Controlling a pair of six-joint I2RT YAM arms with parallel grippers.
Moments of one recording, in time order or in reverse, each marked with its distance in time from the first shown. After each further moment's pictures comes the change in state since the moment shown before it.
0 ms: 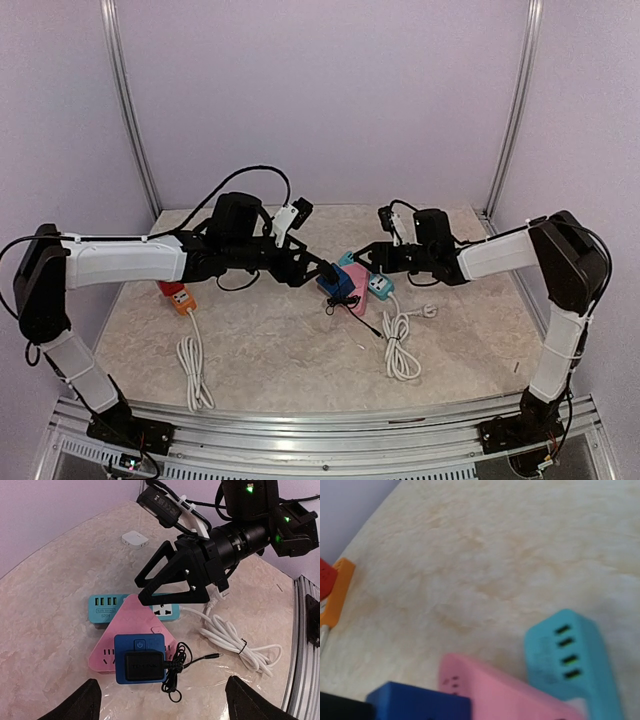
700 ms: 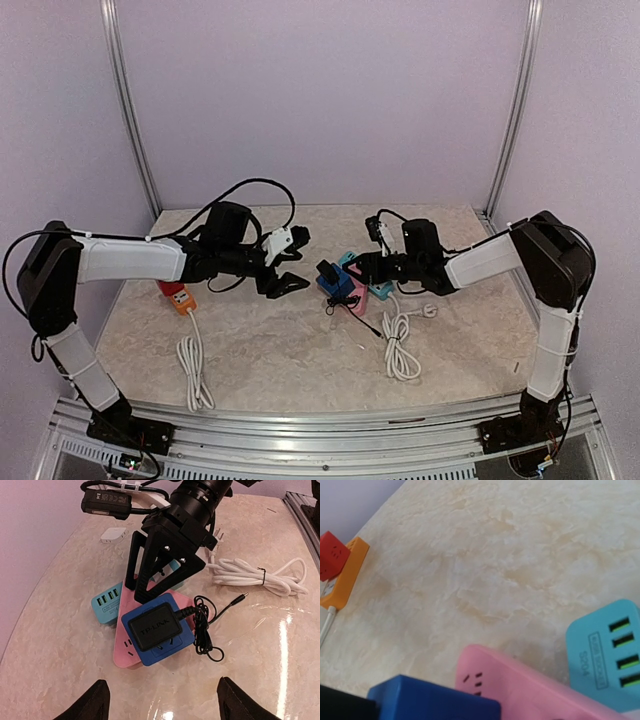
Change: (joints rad) left arm 0.109 0.037 -0.080 0.009 0.192 0.529; right arm 0.060 0.092 0.000 0.116 -0.021 -0.016
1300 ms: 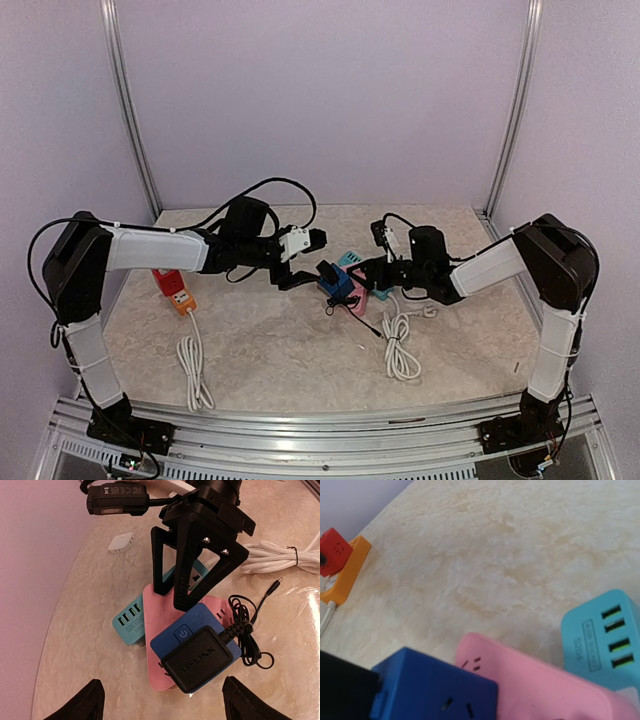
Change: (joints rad) left arm -0.009 0.170 0.164 0.007 -0.039 0.263; right arm -0.002 -0.028 -0.095 0.104 0.010 -0.026
